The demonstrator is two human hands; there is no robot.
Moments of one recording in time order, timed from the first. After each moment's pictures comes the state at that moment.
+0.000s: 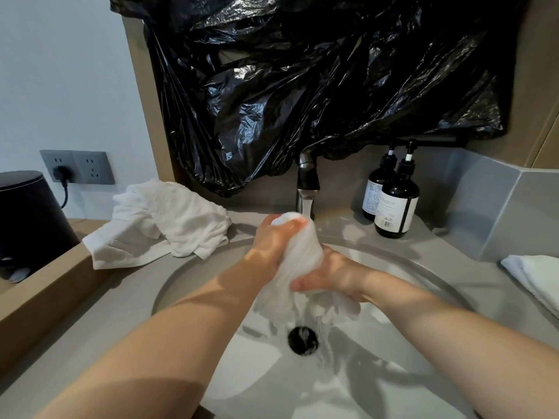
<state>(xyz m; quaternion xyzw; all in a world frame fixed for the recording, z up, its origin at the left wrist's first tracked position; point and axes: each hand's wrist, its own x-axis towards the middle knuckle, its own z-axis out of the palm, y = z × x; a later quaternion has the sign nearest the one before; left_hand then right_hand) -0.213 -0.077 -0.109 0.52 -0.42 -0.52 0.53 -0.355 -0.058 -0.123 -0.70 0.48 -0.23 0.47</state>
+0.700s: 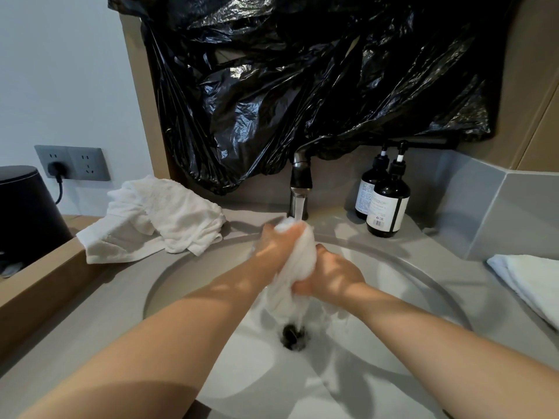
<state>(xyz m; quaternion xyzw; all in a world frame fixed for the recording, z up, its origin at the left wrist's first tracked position) -0.222 -0.072 -0.119 0.60 -0.50 -0.43 0.45 -0.349 -0.046 -0.130 -0.72 0.66 -0.14 0.18</state>
